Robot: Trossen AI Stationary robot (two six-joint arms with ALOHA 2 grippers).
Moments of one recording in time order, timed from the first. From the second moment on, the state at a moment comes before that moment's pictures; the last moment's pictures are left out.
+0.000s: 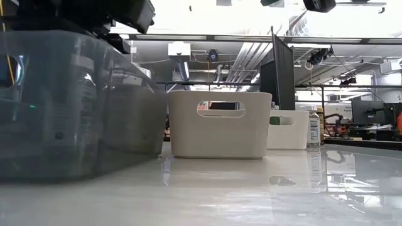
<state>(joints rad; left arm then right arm) -0.46 1.90 1.45 -1.18 -0.12 -0.42 0.38 1.37 1.29 -0.77 0.48 1.14</state>
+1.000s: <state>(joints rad) -0.53 1.75 1.75 -1.56 -0.20 -0.56 0.37 1.37 1.29 -0.49 0.37 0.90</state>
